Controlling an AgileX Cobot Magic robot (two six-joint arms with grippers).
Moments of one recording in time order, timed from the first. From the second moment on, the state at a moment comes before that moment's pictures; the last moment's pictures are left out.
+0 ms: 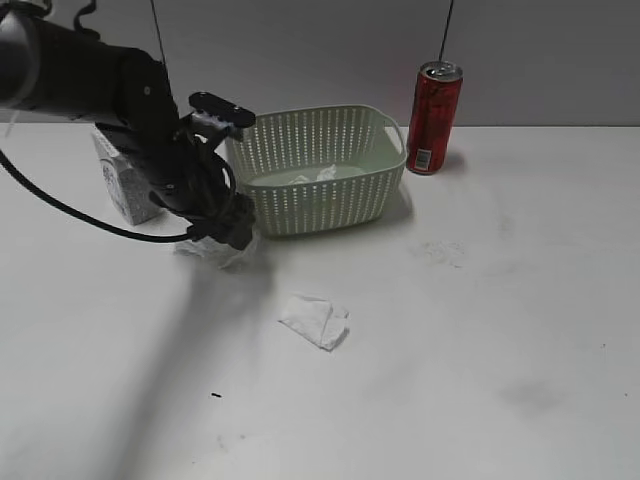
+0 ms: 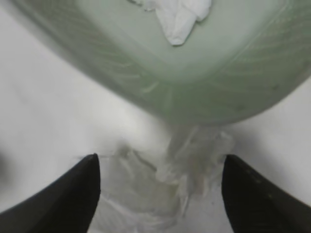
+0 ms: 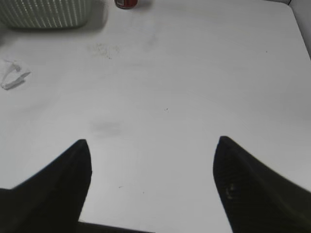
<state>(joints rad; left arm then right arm) -0.48 2.05 -1.36 -0.24 0.60 0.35 0.07 0.00 -0.51 0.08 1.08 -0.13</state>
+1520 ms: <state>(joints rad) -0.50 1.82 -1.36 -0.39 0.18 0.36 0.07 -0.01 -0.46 0.08 1.05 -0.13</state>
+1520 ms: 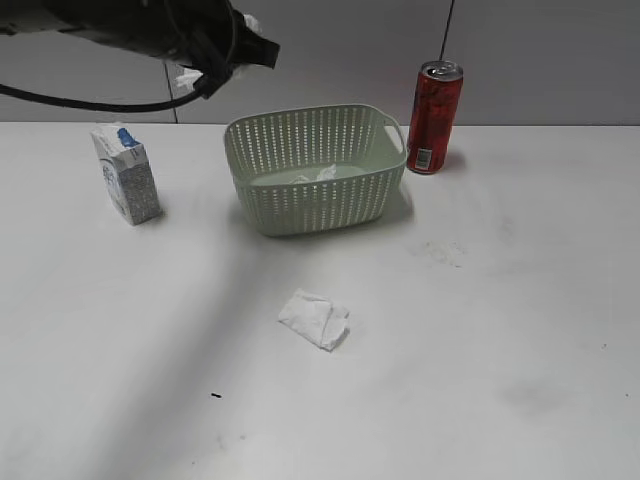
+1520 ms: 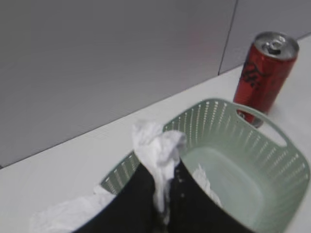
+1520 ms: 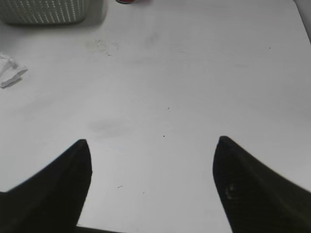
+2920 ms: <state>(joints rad) -0.46 1.72 -1.47 -0.24 0.79 0.36 0.07 0.04 -0.43 0.07 0.93 -0.13</state>
